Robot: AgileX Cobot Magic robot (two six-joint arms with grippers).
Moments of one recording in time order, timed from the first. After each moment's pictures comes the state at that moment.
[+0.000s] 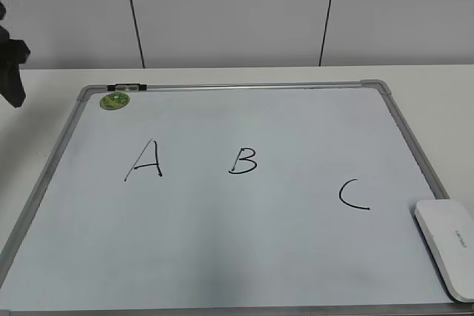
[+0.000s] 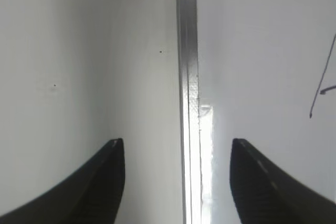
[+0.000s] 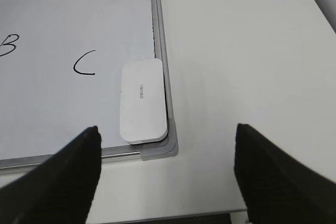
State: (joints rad) left arm -0.01 1.81 -1.49 -0.03 1.09 -0.05; right arm 0.07 -0.02 -0.49 -0.10 1.14 0.15
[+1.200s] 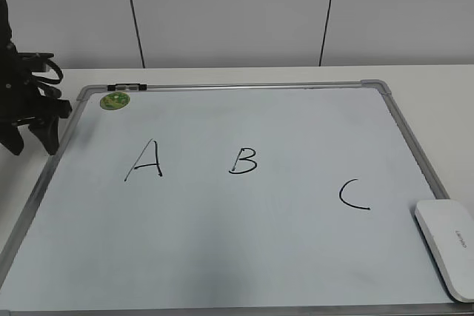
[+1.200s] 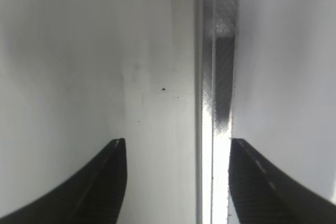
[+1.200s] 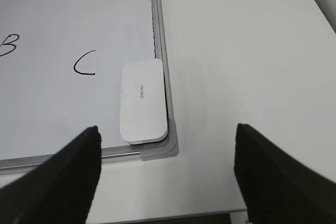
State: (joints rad) left arm -0.01 2.17 -1.62 0.00 1.07 -0.06; right arm 0.07 -0.02 -0.49 -0.10 1.14 0.15
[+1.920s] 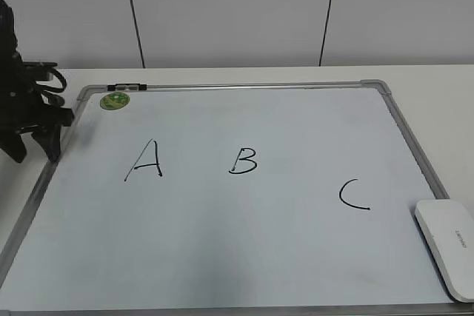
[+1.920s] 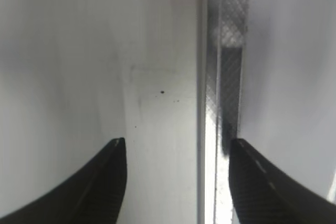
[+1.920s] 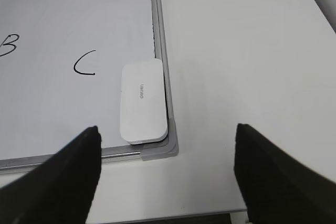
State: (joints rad) left arm -0.01 2.20 -1.63 0.00 1.07 -0.06; right arm 0.07 -0.02 -0.49 -0.10 1.14 0.15
